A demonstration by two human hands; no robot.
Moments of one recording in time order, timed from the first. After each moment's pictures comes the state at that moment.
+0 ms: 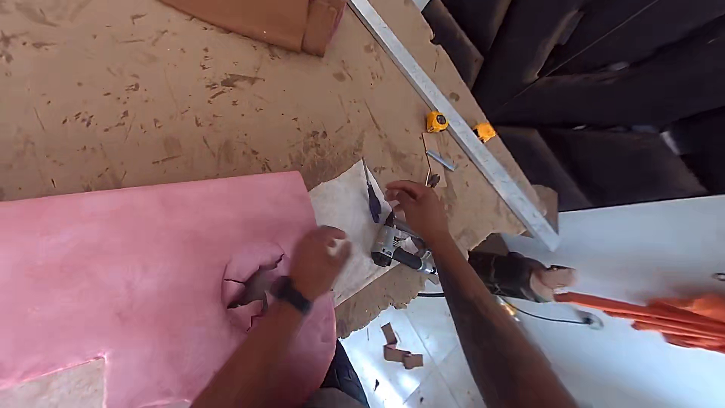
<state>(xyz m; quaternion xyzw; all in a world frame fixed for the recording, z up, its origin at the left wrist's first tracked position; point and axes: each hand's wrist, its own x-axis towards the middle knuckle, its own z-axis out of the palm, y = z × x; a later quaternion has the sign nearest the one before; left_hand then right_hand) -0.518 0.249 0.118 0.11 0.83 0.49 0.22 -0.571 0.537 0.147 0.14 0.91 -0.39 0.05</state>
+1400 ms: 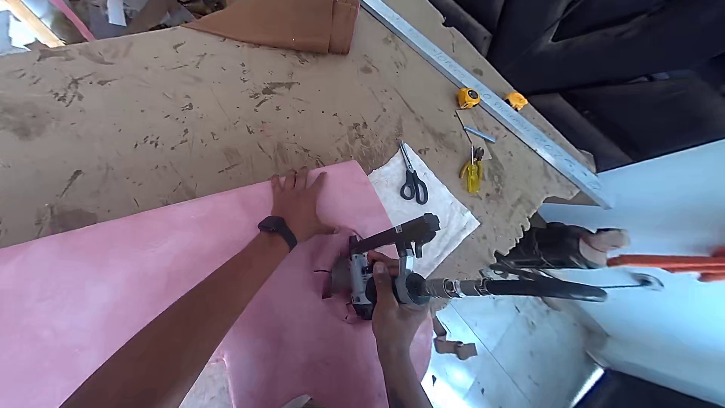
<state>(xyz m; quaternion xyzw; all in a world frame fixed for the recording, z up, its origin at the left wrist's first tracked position) -0.635 0.068 0.073 0.26 0.95 0.12 0.12 -0.416 0.178 0.104 0.23 0.69 -0.58 -0.36</state>
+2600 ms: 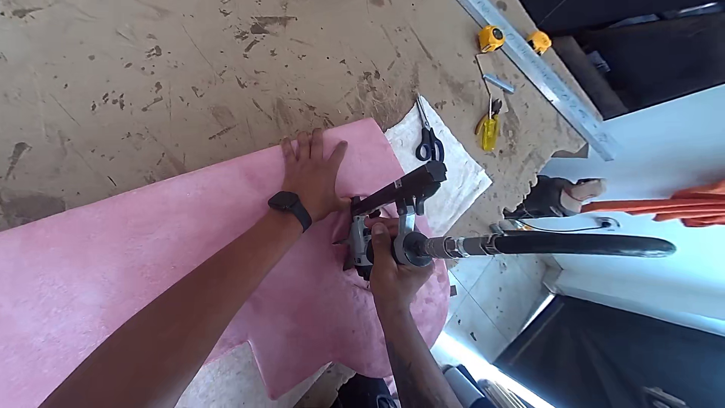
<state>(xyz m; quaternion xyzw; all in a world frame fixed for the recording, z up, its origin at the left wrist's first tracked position) -0.634 0.063 0.069 0.31 0.93 0.14 0.14 -0.445 0.140 0.093 0.19 0.75 -0.51 -0.37</state>
